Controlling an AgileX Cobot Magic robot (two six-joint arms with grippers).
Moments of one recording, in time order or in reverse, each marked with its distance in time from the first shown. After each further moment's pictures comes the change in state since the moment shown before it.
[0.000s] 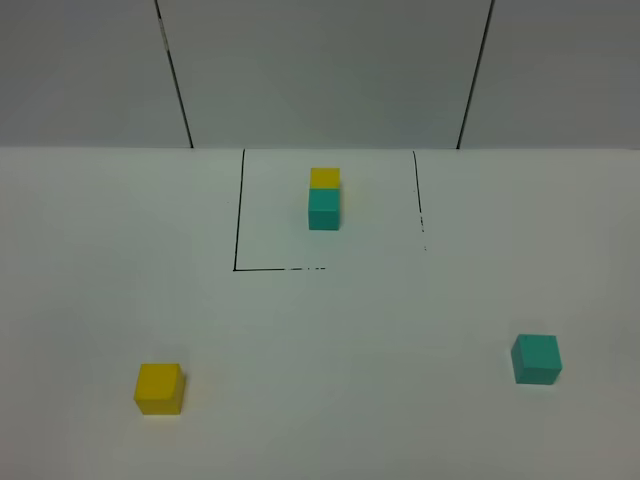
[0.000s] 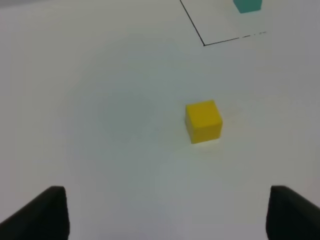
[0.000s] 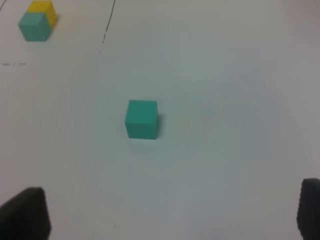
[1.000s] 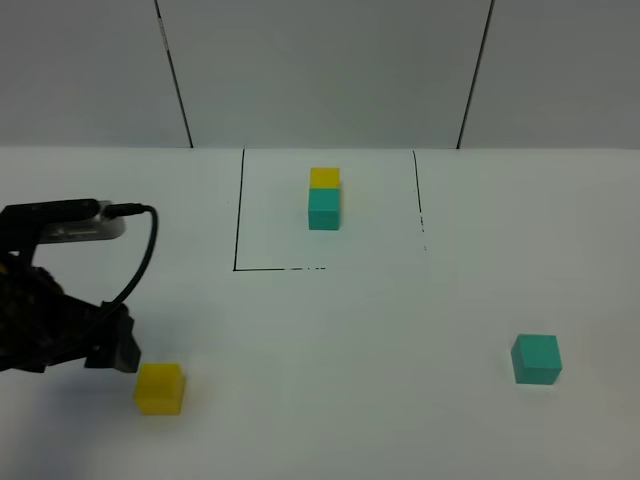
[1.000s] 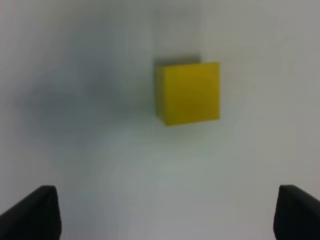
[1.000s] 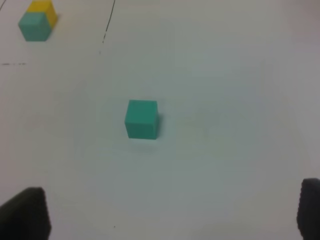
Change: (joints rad) left arm -0.179 1.323 -0.344 -0.043 -0.229 -0.188; right arm 0.000 0.000 0.000 0.000 0.000 0.000
